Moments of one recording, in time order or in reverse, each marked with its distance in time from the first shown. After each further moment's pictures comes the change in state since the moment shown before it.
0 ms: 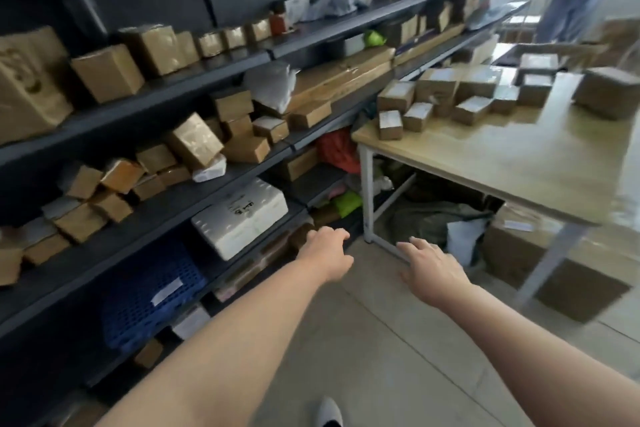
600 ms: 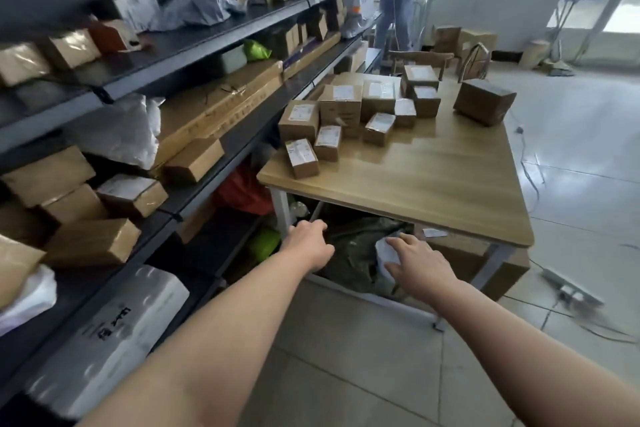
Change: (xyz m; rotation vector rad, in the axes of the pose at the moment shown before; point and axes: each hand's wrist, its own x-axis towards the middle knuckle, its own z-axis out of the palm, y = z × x) left_hand 0.303 0.061 -0.037 0.003 -0.123 0.256; right_hand 0.195 0.088 -0.043 0.058 0.011 0.428
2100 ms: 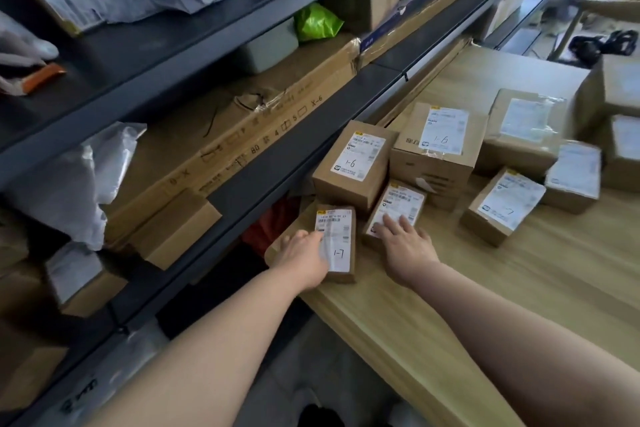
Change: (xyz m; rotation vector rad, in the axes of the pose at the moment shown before) left_hand 0.372 -0.026 -0.083 0.011 -0.018 -0.422; right_hand 0.513 -0.029 -0.019 -0.123 -0.248 -0.420
